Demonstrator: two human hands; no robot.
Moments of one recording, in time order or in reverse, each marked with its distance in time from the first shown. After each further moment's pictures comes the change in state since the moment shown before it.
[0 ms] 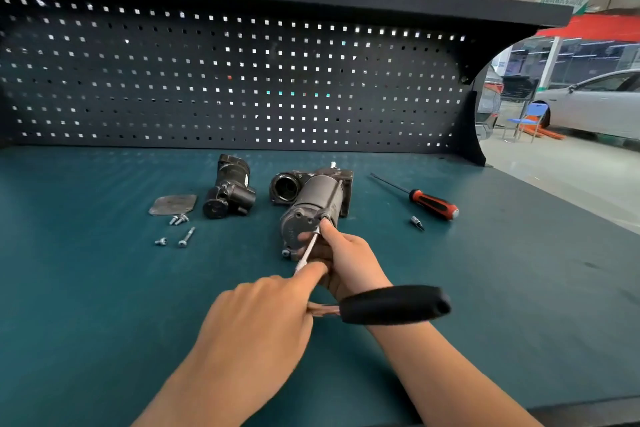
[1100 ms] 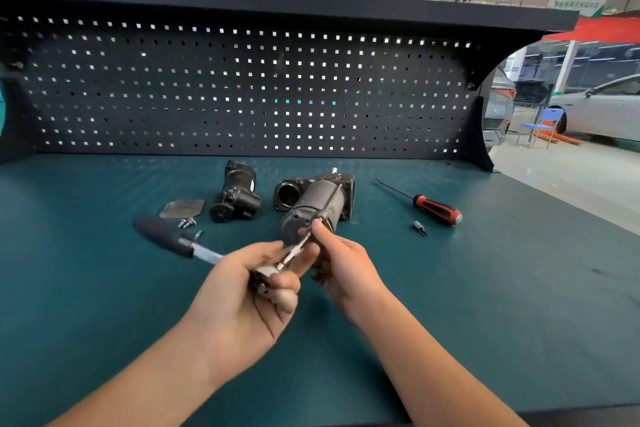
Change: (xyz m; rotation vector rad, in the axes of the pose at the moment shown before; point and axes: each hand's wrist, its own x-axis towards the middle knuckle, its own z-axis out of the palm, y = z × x) left_hand 0.018 0.000 -0.018 -2.171 -0.254 -0.786; right_hand 0.002 0.009 -0.007 -0.014 -0.037 -0.062
